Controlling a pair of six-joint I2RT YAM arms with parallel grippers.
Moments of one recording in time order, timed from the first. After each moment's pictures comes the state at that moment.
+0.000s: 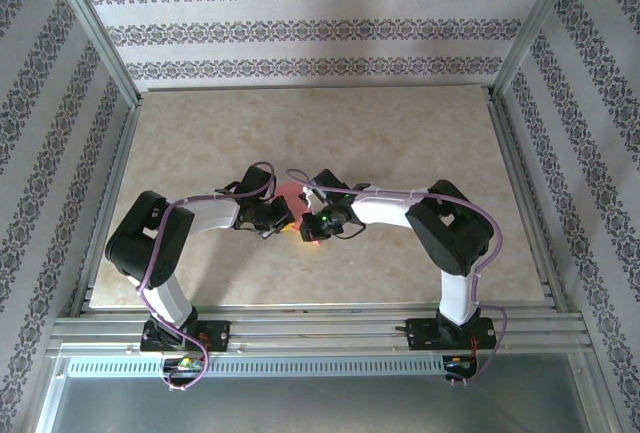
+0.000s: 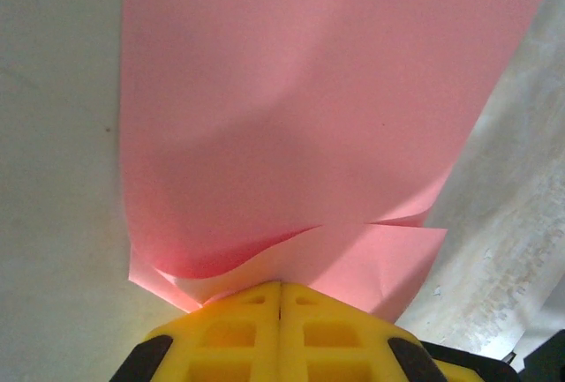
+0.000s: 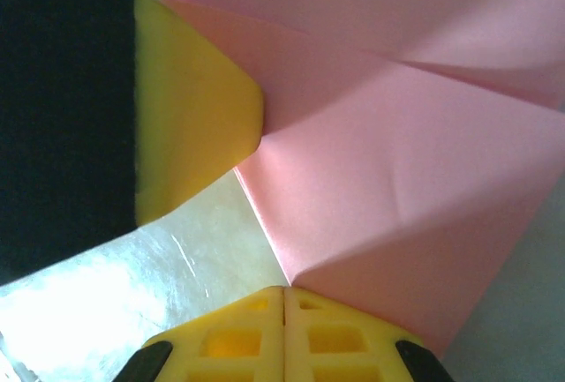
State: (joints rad) left arm -0.44 1.72 0.81 -0.15 0.42 -1.03; right arm 0.74 1.90 1.07 -0.30 -0.45 0.49
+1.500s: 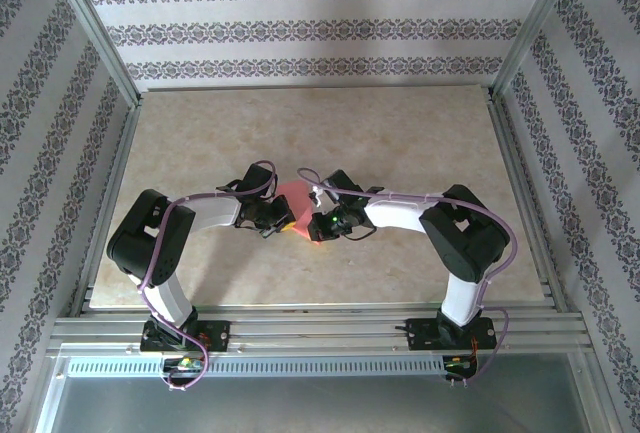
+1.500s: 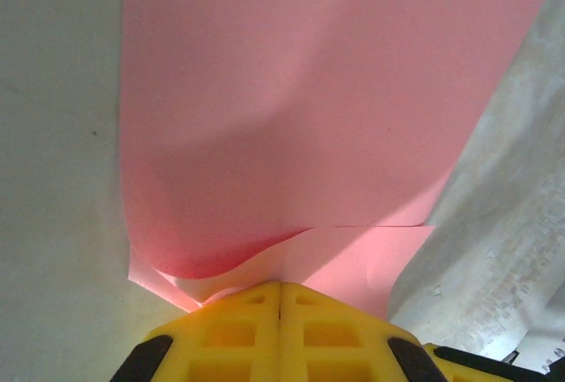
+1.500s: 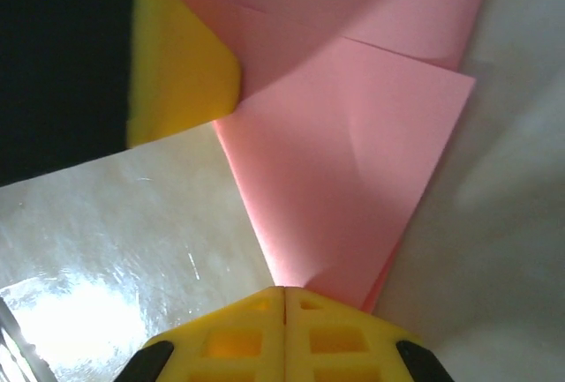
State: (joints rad) left arm -0.44 1.73 0.84 -0.19 0.43 -1.02; right arm 0.71 1.81 0.97 -0.25 -0.45 0.47
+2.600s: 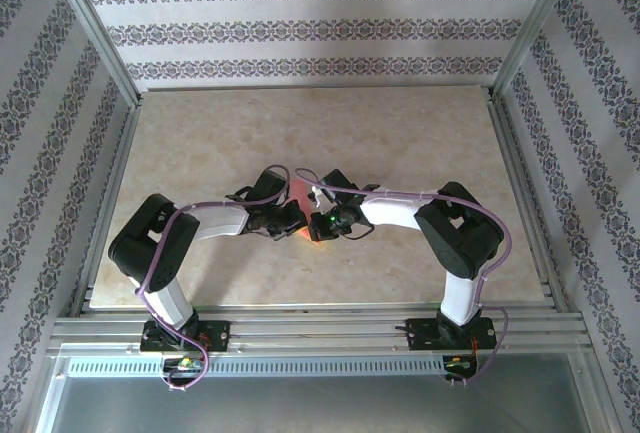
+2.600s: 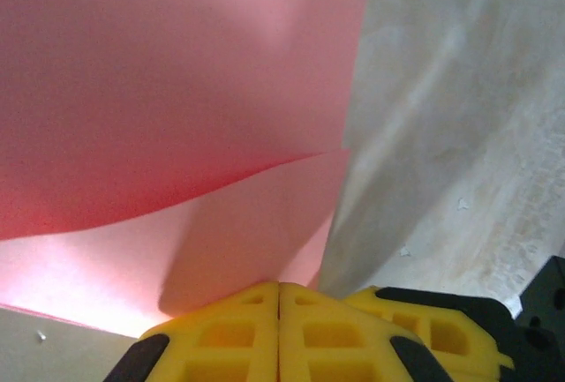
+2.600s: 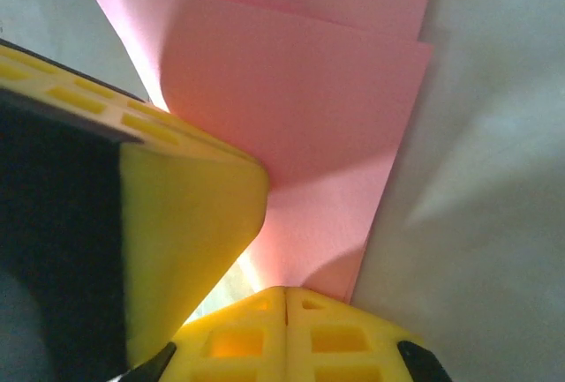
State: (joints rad) left arm -0.54 1.72 0.80 -0.05 0.39 -1.00; right arm 0.72 1.85 1.01 -0.30 -0.42 0.47
